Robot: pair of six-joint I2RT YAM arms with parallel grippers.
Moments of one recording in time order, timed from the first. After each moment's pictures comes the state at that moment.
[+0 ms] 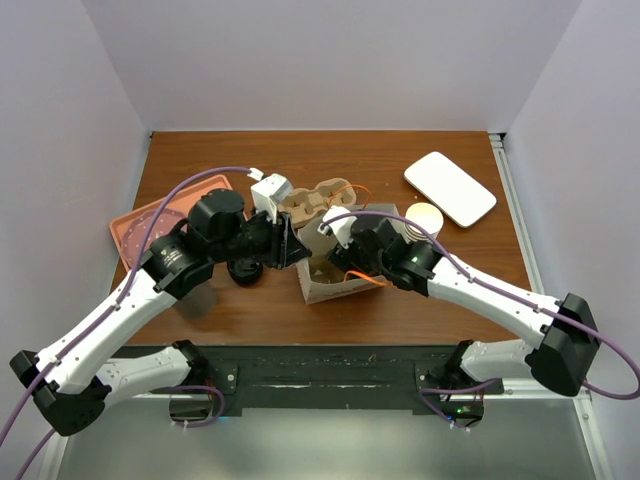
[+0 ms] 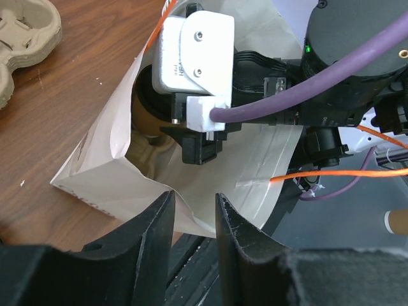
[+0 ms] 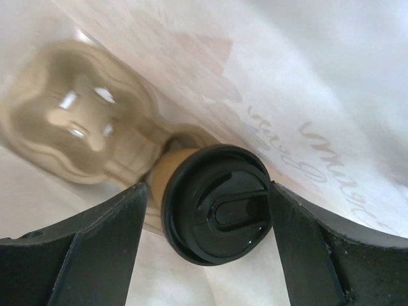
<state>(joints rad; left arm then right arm) -0.74 1.02 1.17 -0.59 0.28 -0.39 0.88 1.28 0.98 -0.43 0.27 -0.25</state>
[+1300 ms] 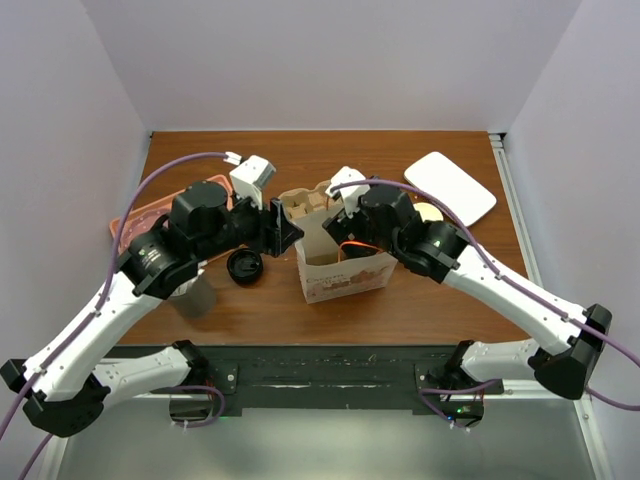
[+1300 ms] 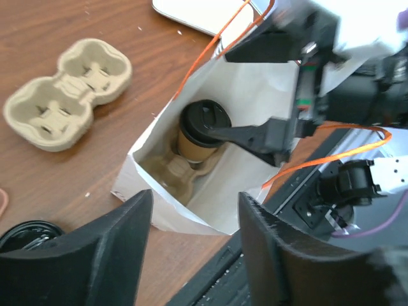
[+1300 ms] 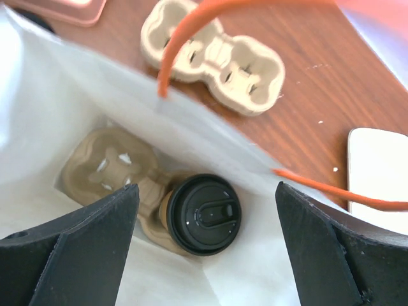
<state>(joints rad) -0.75 1.01 1.30 -0.66 0.09 -0.34 0.88 1.25 1.25 -0.55 0.29 -0.15</state>
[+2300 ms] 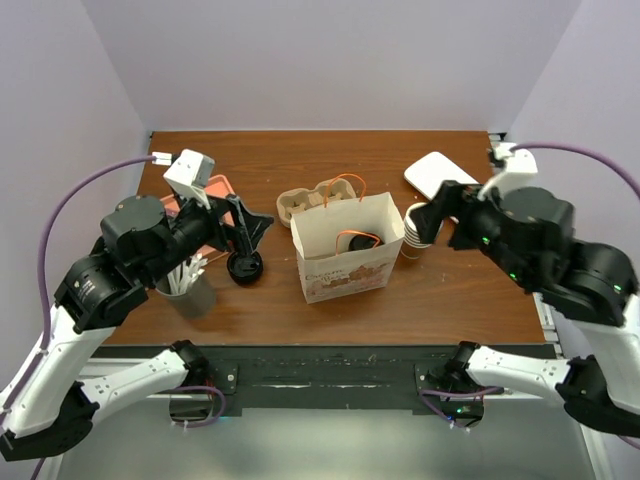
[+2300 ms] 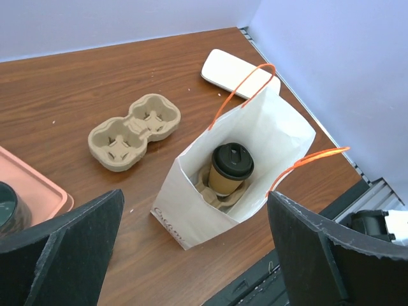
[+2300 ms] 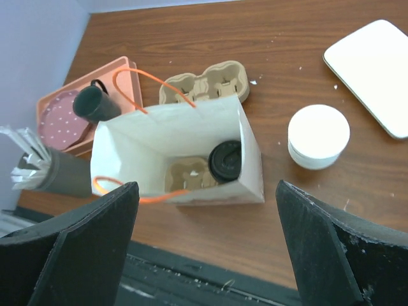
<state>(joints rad) -0.75 0.87 1.42 -0.76 -0.13 -0.33 0.88 1.02 1.75 -1.15 0.51 0.54</state>
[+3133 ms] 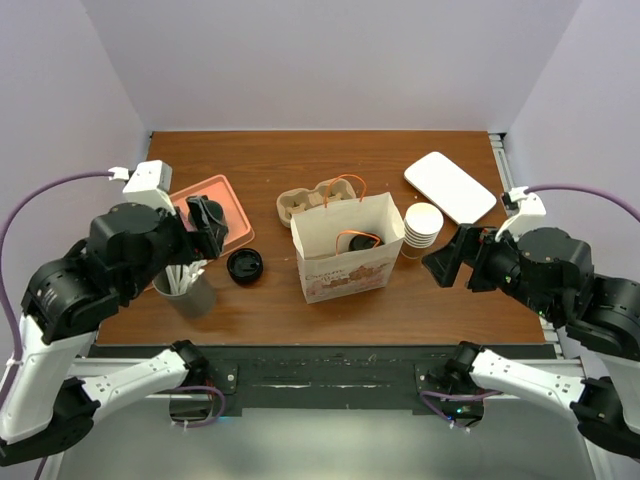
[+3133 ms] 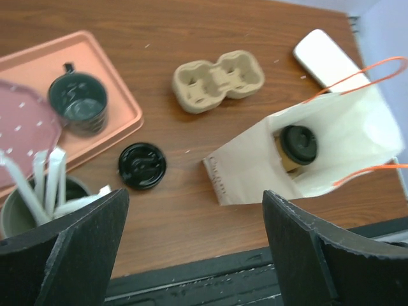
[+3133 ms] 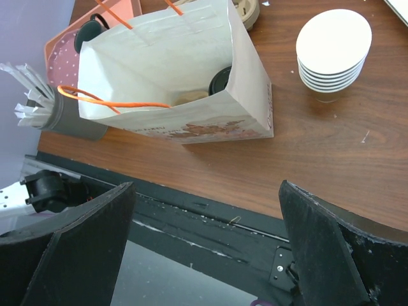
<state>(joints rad) -0.75 0.87 1.60 -1.18 -0.42 -0.56 0.87 0.82 1.60 -1.31 0.37 0.68</state>
